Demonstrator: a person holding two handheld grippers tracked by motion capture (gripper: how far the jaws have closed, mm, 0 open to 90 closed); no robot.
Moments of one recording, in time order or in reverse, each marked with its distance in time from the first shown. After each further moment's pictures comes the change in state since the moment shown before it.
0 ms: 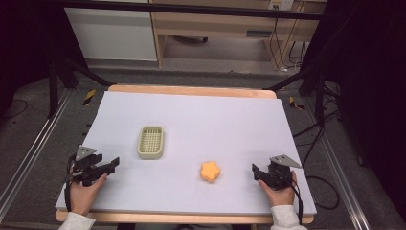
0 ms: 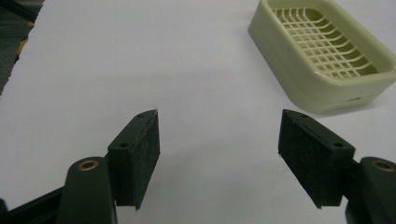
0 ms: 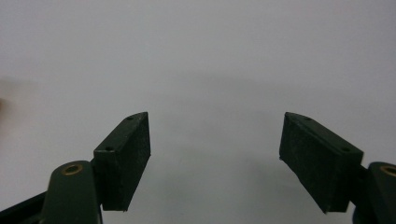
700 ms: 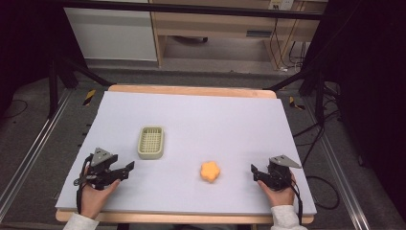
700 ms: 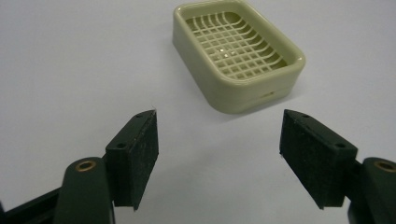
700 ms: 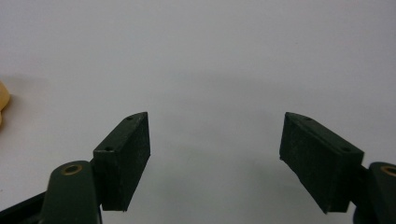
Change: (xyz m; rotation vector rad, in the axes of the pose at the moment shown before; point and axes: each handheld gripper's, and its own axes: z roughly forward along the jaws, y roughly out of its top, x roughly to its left) left arm -0.046 0.003 -0.001 -0.024 -0.109 0.130; right arm 0.002 0.000 -0.001 0.000 0.023 -0.006
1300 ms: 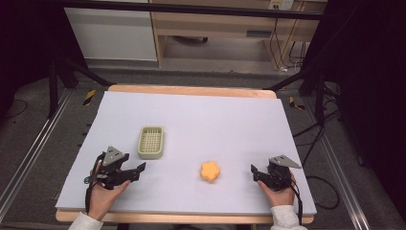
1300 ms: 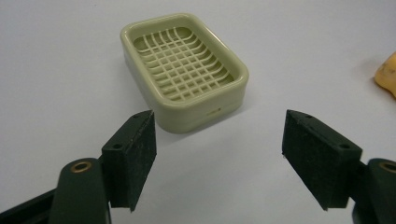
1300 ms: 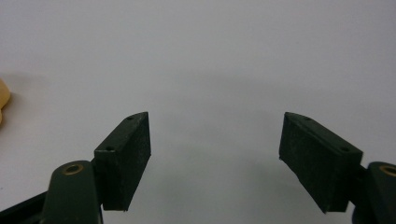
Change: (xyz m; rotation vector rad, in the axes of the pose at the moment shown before) left arm -0.029 0.017 0.003 -0.002 -0.063 0.056; right arm 0.000 -0.001 0.000 0.001 0.000 -0.003
